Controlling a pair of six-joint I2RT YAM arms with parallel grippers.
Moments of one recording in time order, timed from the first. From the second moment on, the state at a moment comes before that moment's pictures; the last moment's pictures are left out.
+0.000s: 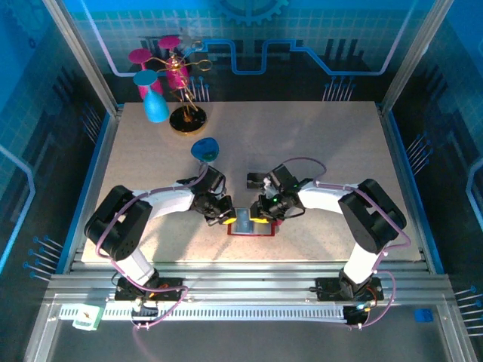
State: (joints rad) left arm -0.53 1.66 0.83 -0.37 0.49 -0.95; right arm 0.60 1.73 0.87 -0.29 -0.61 0.74
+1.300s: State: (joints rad) left arm -0.53 1.70 0.86 -0.37 0.52 -0.93; right arm 0.57 1.75 0.77 -0.09 -0.71 0.85
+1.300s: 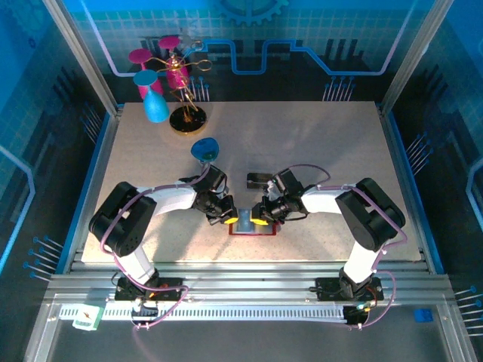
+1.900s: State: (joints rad) left arm -0.53 1.70 0.86 -0.37 0.52 -0.93; right arm 0.55 1.74 0.77 -0.10 -0.71 0.84
